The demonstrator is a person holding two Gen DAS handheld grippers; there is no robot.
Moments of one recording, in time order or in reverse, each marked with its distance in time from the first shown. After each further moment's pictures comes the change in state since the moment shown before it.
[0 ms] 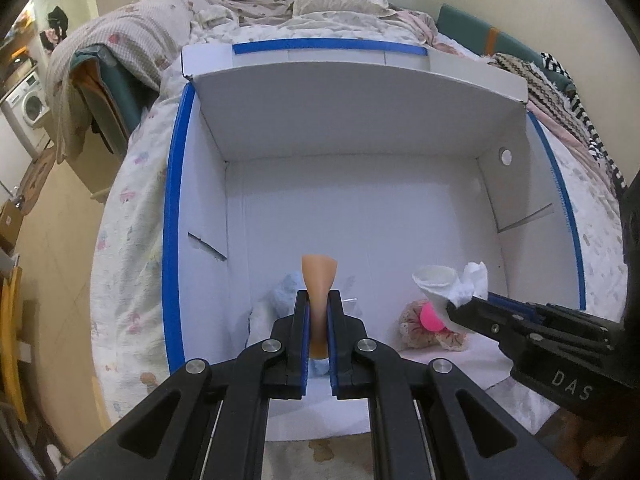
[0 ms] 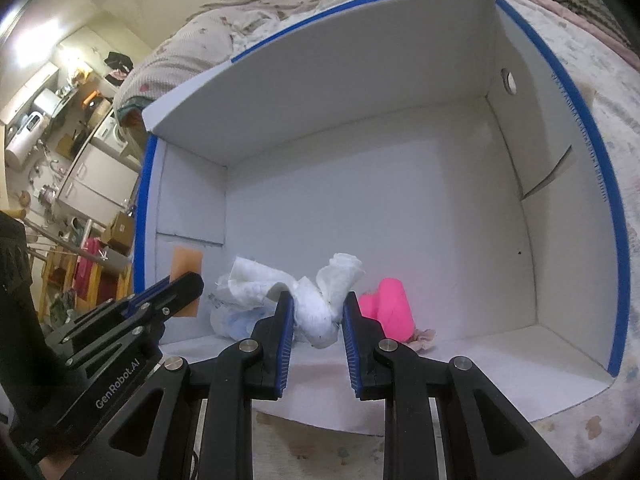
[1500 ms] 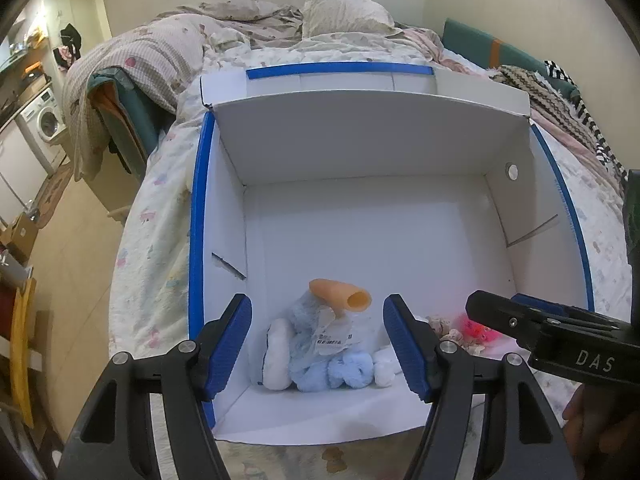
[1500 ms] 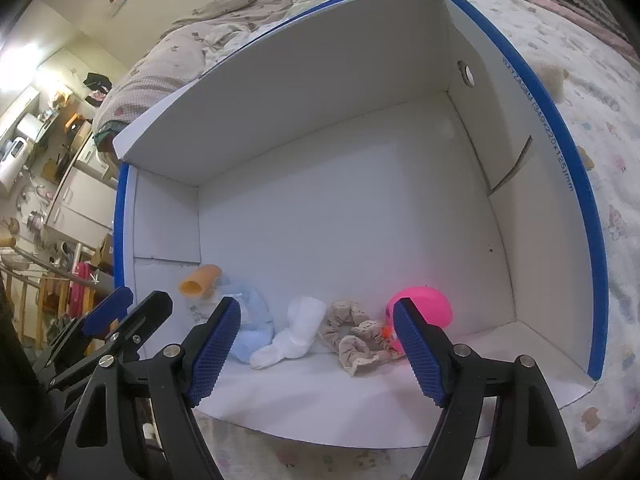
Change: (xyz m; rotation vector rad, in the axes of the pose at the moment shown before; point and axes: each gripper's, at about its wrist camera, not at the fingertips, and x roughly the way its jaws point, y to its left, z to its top) left arm -0.012 0.001 0.001 0.014 -0.083 0.063; right arm -0.007 -0.024 0.005 0.083 -0.030 -0.040
